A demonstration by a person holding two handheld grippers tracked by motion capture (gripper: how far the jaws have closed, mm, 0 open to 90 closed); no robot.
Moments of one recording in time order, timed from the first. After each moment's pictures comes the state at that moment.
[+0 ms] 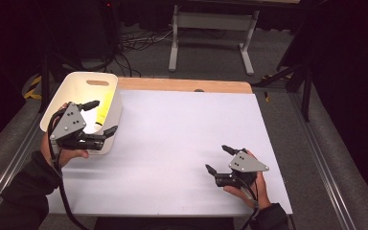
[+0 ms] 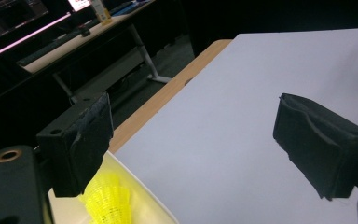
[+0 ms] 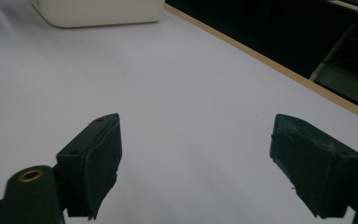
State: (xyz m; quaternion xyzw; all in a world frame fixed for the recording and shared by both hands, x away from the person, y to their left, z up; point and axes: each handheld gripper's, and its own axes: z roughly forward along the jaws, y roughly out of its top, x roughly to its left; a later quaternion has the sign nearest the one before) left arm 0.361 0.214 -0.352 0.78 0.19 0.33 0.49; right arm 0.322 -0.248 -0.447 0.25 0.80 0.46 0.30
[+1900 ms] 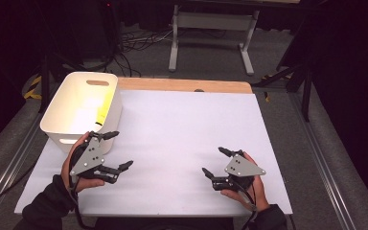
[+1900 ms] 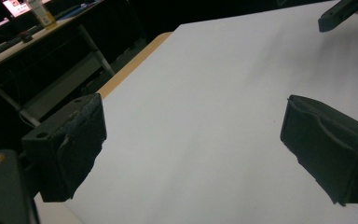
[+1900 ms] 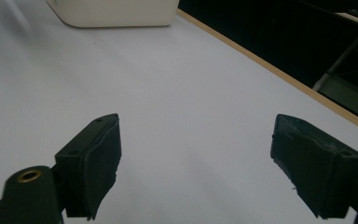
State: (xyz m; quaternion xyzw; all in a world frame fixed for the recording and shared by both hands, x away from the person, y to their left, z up) left arm 0.327 0.183 -0.418 0.81 0.12 0.29 0.50; right arm 0.314 -0.238 -0.445 0.22 0.80 0.46 0.31
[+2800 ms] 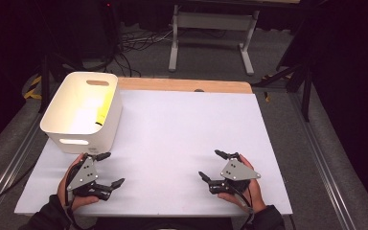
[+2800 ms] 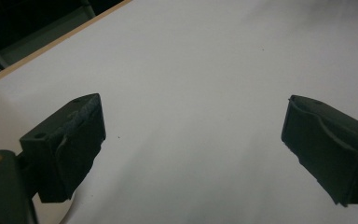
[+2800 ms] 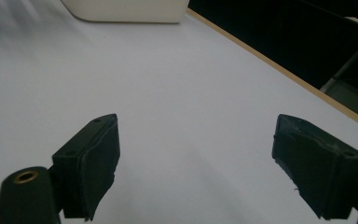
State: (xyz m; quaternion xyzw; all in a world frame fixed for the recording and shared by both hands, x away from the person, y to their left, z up) left arm 0.310 0.212 -0.489 0.81 0.20 0.24 0.50; right arm 0.311 -0.231 -0.456 0.20 0.81 0.46 0.31
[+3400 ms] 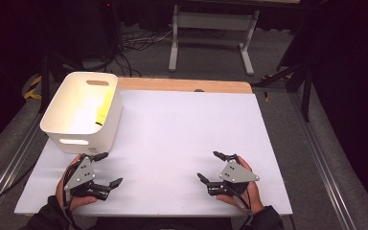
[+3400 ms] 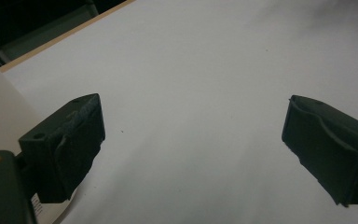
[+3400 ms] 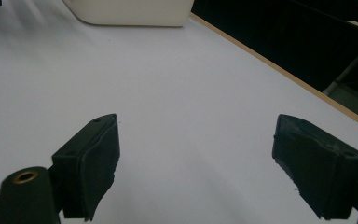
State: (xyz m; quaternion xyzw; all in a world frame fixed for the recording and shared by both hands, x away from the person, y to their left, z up) left arm 0.310 0.216 -0.491 0.81 0.21 0.23 0.50; right arm 0.308 -0.228 -0.461 0.20 0.80 0.47 0.31
